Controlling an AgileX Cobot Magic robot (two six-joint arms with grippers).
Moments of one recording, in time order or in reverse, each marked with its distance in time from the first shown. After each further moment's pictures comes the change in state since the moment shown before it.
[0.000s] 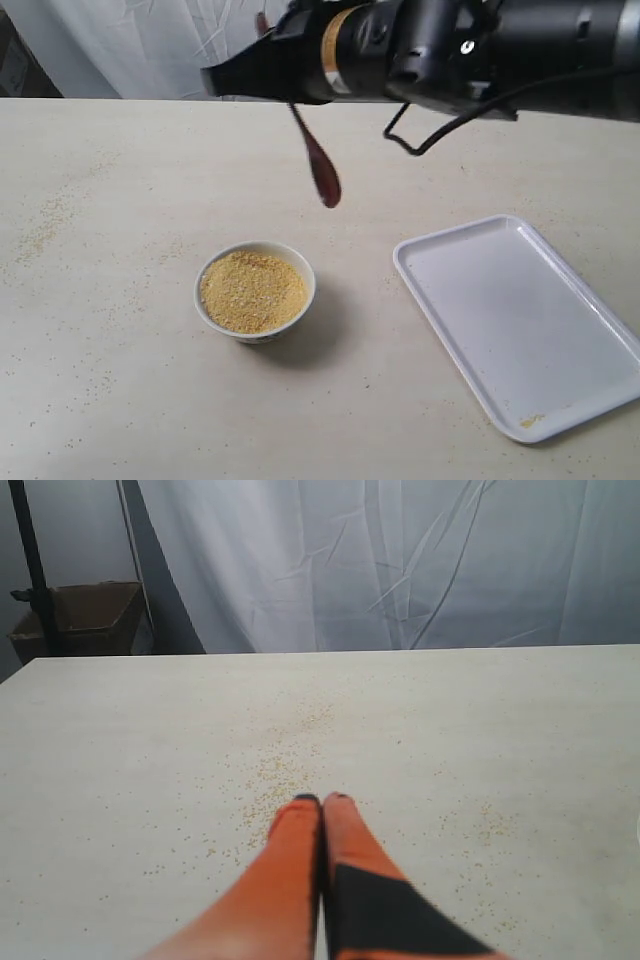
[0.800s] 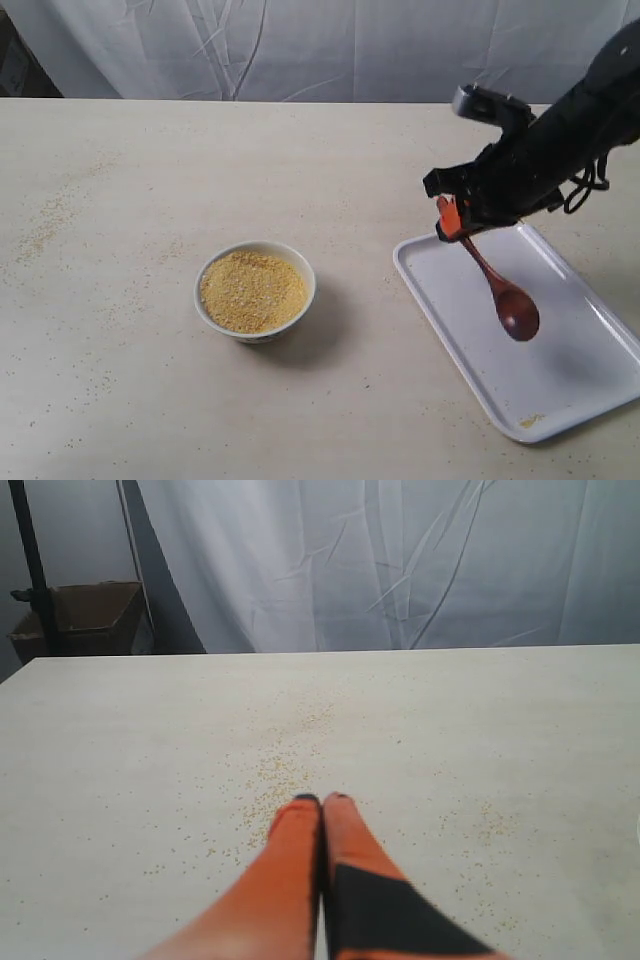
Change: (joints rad) left arm 0.000 0.000 0.000 0.000 0.000 0.000; right arm -0.590 0.153 0.160 1.487 0.580 -1.508
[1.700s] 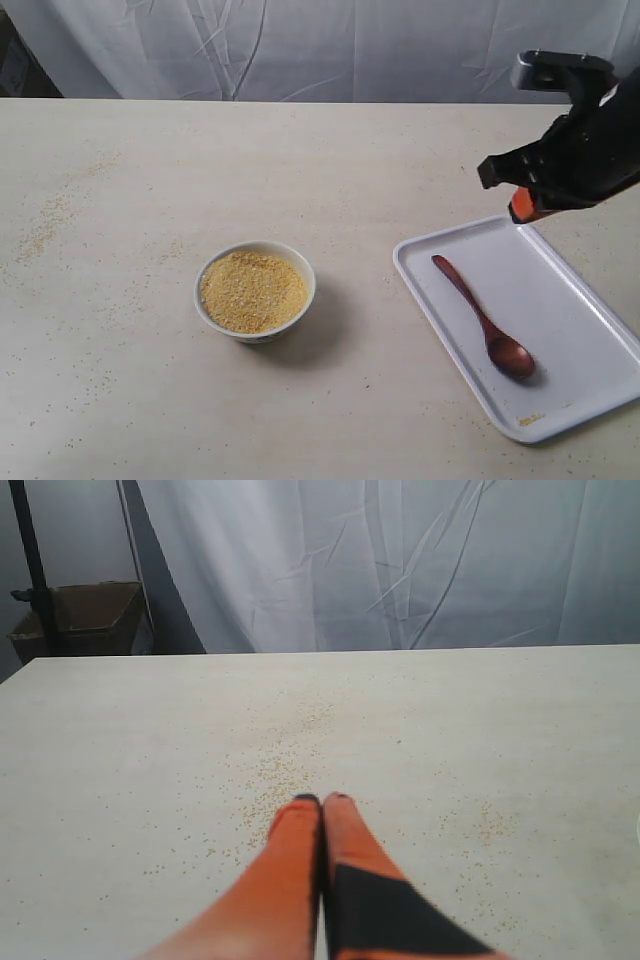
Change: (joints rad) left arm 0.000 0.000 0.000 0.000 0.000 0.000; right arm 0.000 -0.302 0.076 -0.367 0.035 0.315
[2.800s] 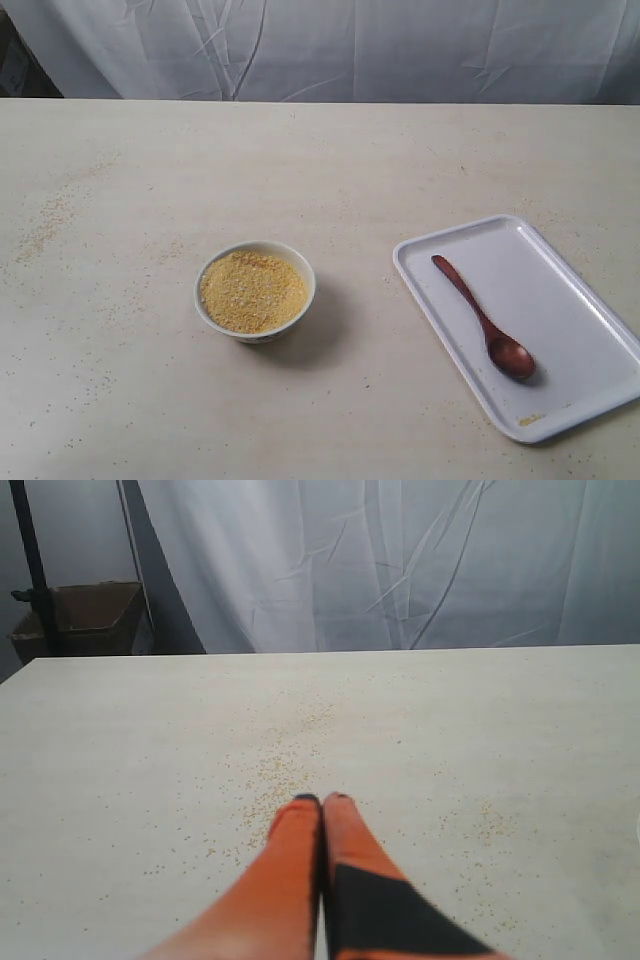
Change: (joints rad) left arm 0.000 0.000 0.000 0.000 0.000 0.000; right arm -0.002 -1.066 0.383 -0.291 -0.004 0.222
